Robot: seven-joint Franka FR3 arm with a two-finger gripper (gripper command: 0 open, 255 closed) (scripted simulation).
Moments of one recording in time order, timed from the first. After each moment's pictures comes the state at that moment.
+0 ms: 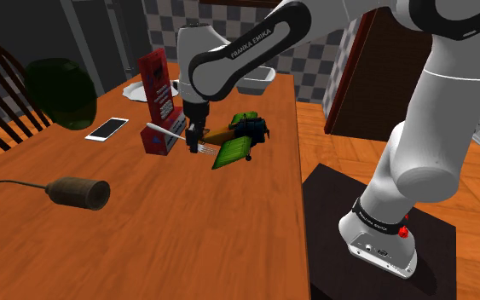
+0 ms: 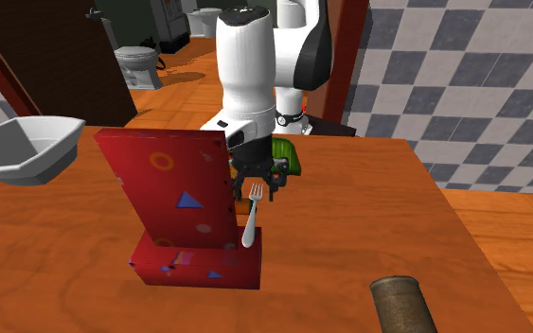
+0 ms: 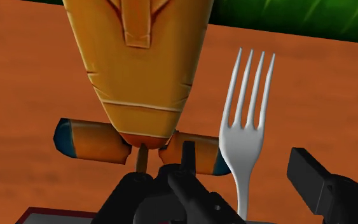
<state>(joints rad) 0.21 0.13 0.17 -2.08 0.01 2.27 -0.22</state>
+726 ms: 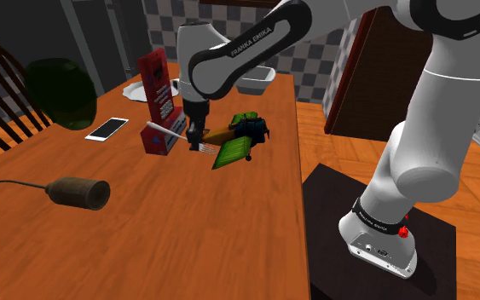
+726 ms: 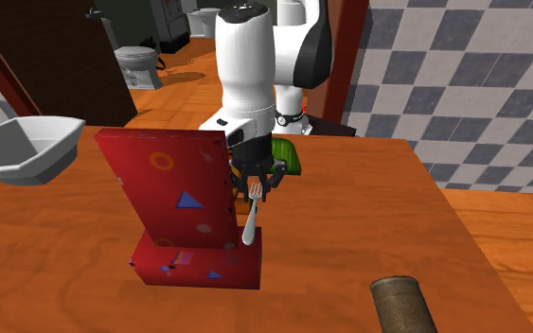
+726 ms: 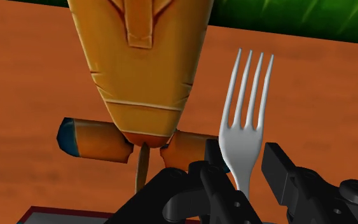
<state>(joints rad) 0.21 0.13 0.17 -2.08 0.02 2.26 -0.22</state>
